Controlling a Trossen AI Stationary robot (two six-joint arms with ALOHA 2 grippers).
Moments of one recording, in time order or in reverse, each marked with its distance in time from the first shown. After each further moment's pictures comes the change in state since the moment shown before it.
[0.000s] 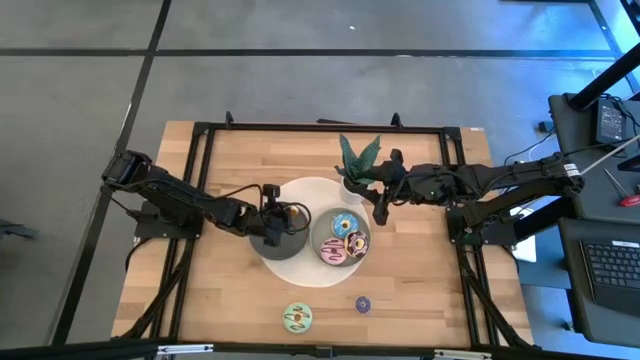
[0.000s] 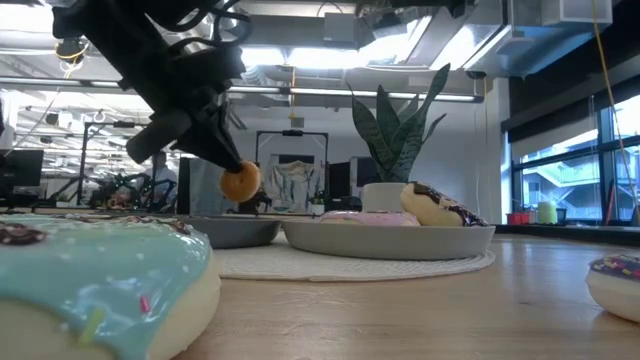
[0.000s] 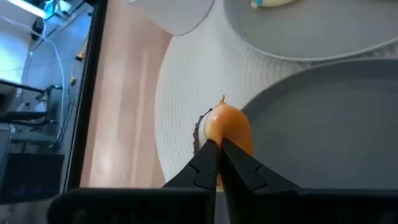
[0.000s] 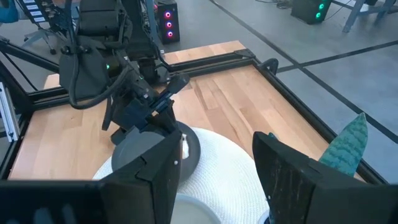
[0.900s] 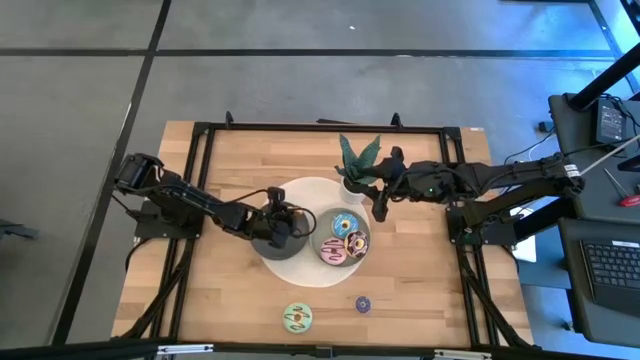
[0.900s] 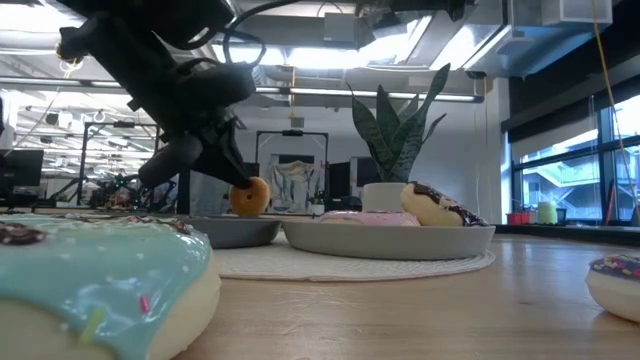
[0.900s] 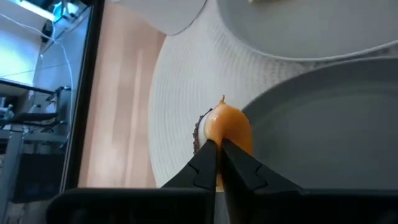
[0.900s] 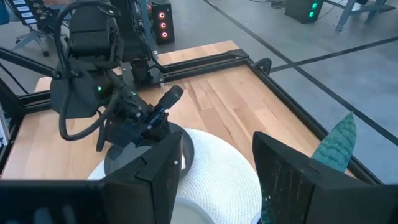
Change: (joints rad) left arm -0.004 0.107 0.000 0.101 -0.035 0.019; right arm -0.024 0.000 0.000 -0.001 0.000 0.000
